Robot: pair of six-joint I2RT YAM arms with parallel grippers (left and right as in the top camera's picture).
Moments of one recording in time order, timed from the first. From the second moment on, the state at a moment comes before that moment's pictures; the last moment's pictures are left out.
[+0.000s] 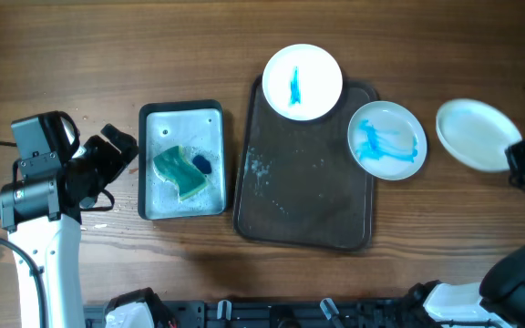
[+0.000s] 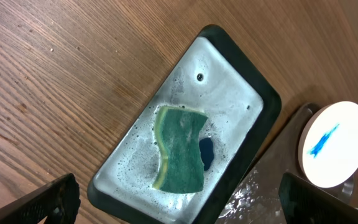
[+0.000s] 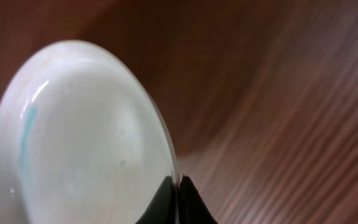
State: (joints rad) left arm 0.28 1.13 1.04 -0.96 0.18 -0.57; right arm -0.72 1.61 1.14 -0.77 -0.10 0.49
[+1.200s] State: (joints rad) left arm 0.28 1.13 1.04 -0.96 0.18 -0.57; right arm -0.33 1.71 1.03 -0.44 -0.28 -0.03
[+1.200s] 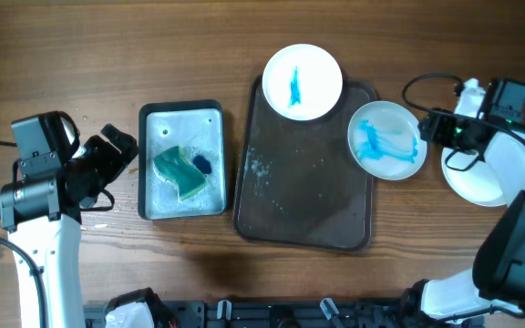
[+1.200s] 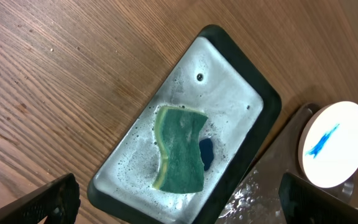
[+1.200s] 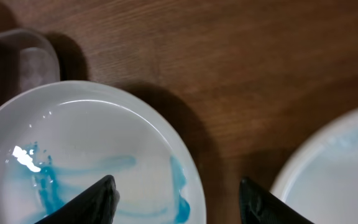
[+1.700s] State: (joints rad) left arm 0.28 1.13 1.04 -0.96 0.18 -0.57; right arm -0.32 1.75 1.03 -0.32 -0.29 -0.27
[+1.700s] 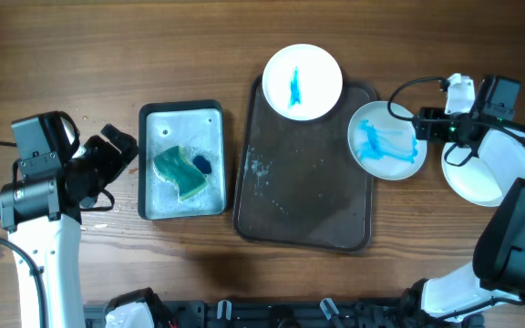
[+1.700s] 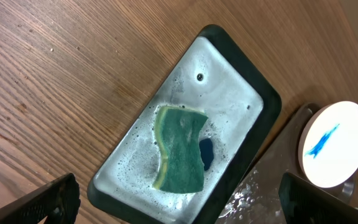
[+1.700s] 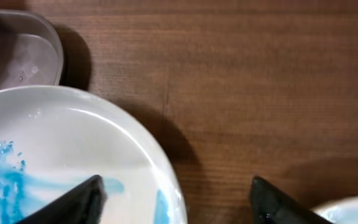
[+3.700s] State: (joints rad) left arm 0.28 1.13 1.04 -0.96 0.18 -0.57; right arm 0.32 1.52 0.82 -0.69 -0.11 0.96
